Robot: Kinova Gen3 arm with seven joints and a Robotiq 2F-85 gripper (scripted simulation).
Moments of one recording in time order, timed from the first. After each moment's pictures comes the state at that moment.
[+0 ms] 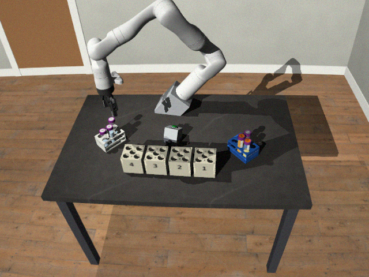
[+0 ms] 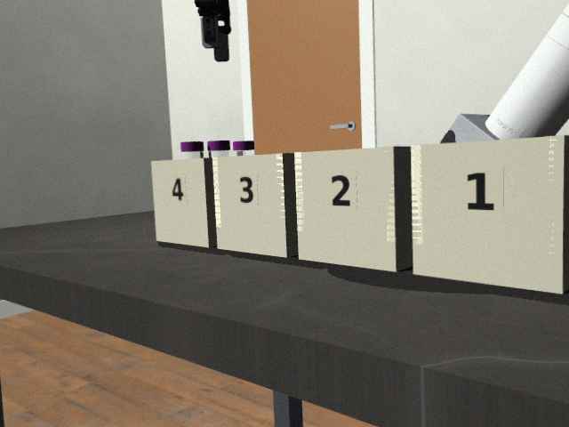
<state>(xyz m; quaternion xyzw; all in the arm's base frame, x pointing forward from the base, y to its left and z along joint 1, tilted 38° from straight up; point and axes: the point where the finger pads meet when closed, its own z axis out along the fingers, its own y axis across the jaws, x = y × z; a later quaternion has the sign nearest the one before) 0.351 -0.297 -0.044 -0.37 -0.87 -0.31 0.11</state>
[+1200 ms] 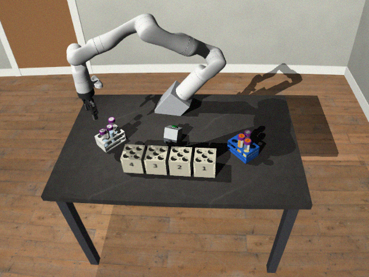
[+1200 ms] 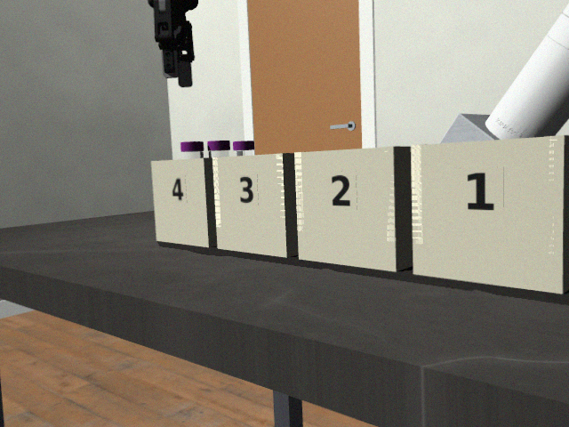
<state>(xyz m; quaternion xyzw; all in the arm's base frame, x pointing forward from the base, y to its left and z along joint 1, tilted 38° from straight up) 0.356 -0.358 -0.124 -0.37 -0.87 -0.31 0.11</state>
